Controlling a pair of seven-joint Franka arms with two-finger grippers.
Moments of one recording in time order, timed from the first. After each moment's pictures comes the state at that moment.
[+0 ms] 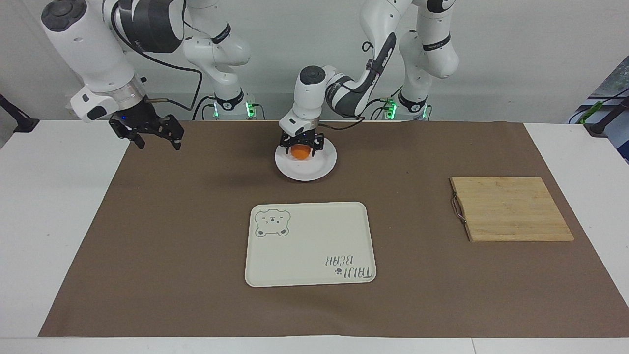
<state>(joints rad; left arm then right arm) -1.00 0.18 0.04 -2.05 -0.15 2.37 -0.80 -0.03 0.01 -0.01 -1.70 0.08 1.66 0.02</state>
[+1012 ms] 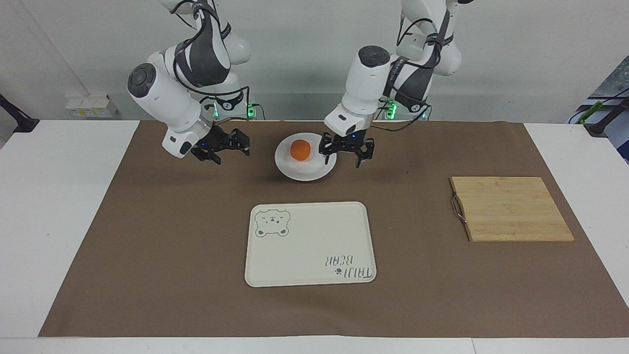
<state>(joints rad) -0.46 0.03 0.06 -1.75 -0.07 1.96 -0.19 0.13 0.01 0.00 -2.10 0.52 1.90 -0.13</state>
